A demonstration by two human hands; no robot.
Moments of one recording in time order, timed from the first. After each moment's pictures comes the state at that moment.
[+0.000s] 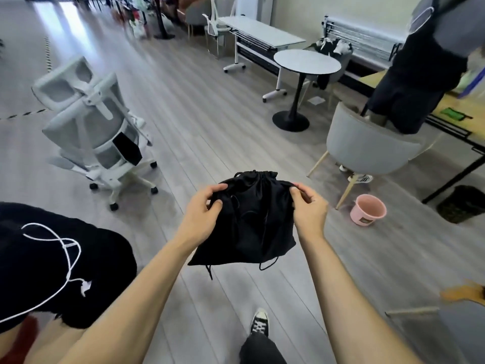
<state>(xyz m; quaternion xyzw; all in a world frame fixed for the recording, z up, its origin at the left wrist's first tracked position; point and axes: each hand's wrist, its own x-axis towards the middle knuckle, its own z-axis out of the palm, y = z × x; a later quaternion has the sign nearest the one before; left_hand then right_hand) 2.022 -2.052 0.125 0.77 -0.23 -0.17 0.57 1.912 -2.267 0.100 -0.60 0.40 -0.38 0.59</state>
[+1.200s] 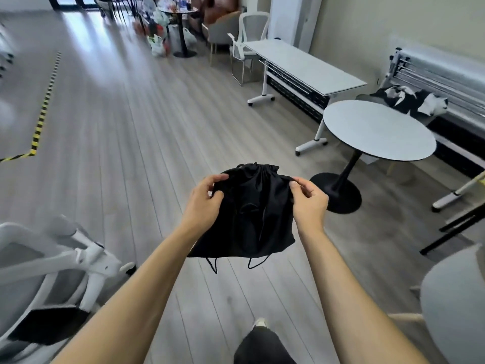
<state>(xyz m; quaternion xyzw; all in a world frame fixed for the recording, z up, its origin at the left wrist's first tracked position) 2.952 -2.587 0.129 0.79 -0.16 -0.12 0.58 2.863 -2.803 0.098 -0.61 0.35 -0.35 0.62</state>
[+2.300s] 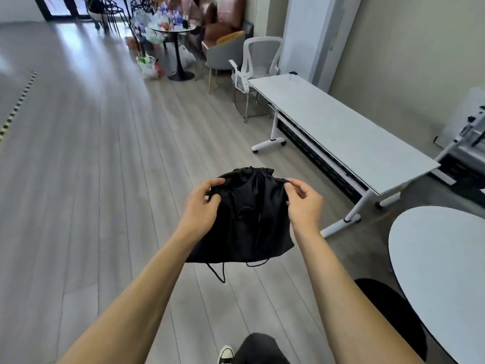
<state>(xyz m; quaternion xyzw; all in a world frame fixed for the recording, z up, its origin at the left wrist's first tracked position) 3.790 -3.037 0.124 0.79 -0.13 -0.10 0.59 3.713 -3.251 0.102 -0.63 0.33 -0.31 0.63</state>
